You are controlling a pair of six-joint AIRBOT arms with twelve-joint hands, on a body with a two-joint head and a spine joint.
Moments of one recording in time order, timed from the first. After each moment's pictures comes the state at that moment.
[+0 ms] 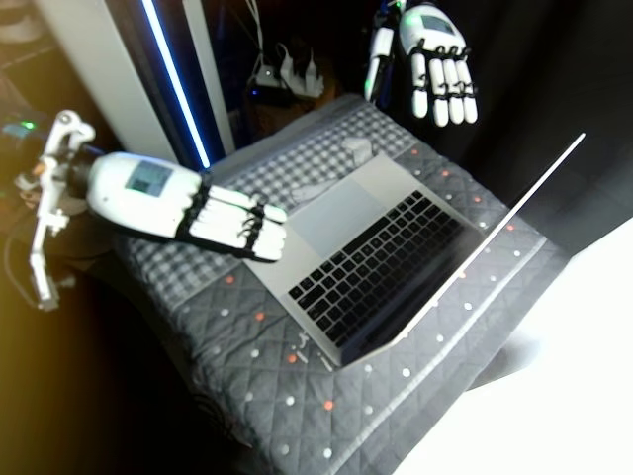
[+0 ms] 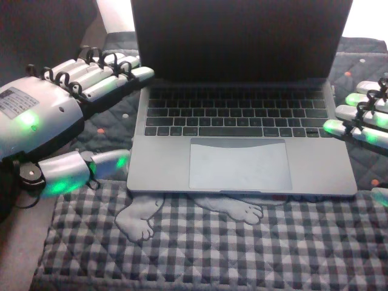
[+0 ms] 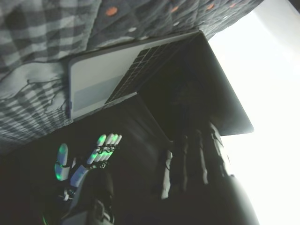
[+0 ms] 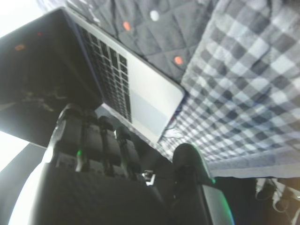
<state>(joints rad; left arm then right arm) 0.80 -0.82 0.92 -0.02 -0.98 1.12 -0.72 -0.65 0.82 -0.03 0.75 -1.20</state>
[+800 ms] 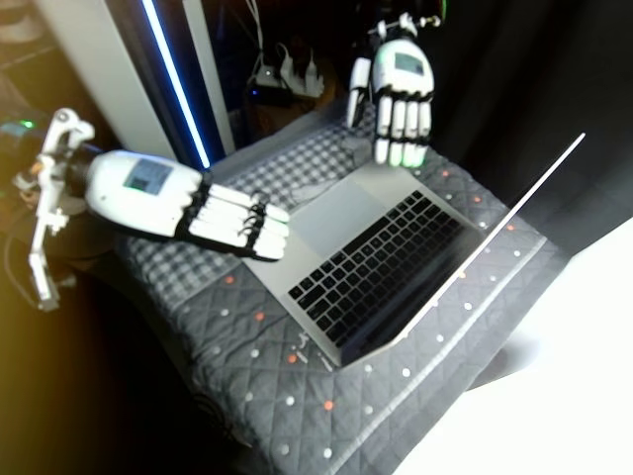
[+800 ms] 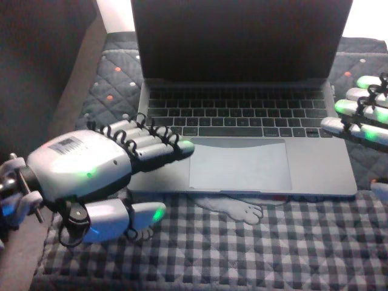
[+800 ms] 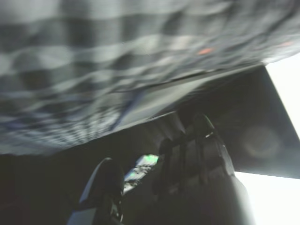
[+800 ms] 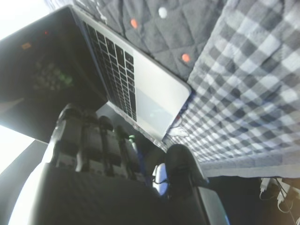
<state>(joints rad) 0.79 -0.94 0.95 0.12 -0.77 1.01 -0.71 -0.65 0.82 -0.03 0.77 -1.20</state>
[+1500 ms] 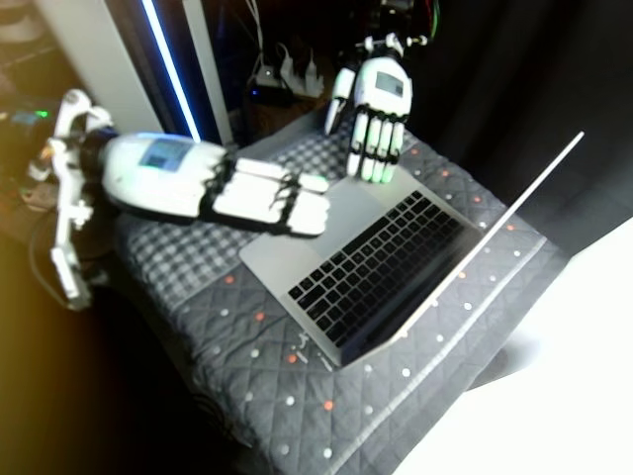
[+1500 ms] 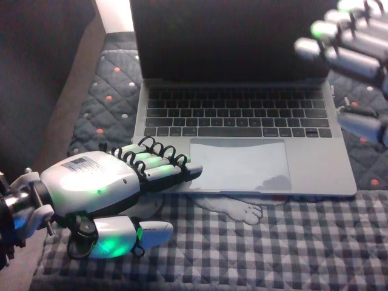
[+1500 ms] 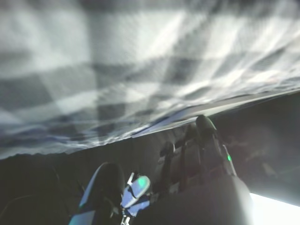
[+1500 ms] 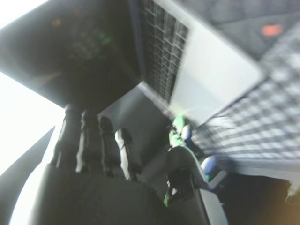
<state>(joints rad) 0.80 -0.98 0.97 0.17 -0.72 0.94 -0.46 -0.73 0.89 -0.04 0.77 -1.20</state>
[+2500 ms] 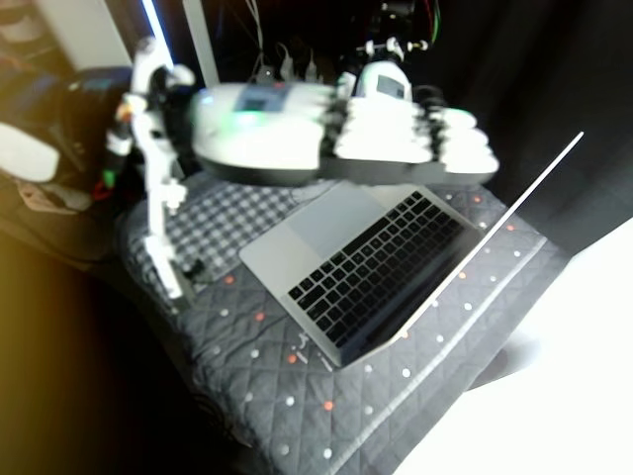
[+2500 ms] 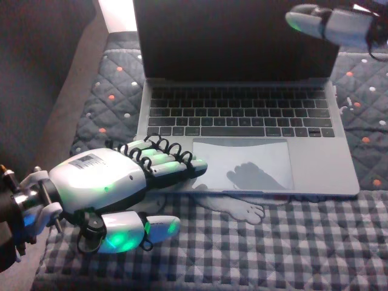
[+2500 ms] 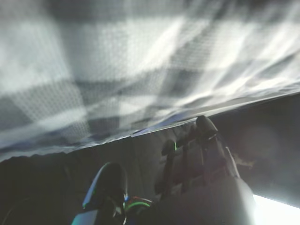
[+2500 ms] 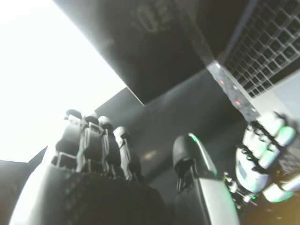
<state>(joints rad) 0.80 -1.02 1.01 0.21 -0.74 0.90 -0.04 -0.94 1.11 -0.06 0.51 -1.20</state>
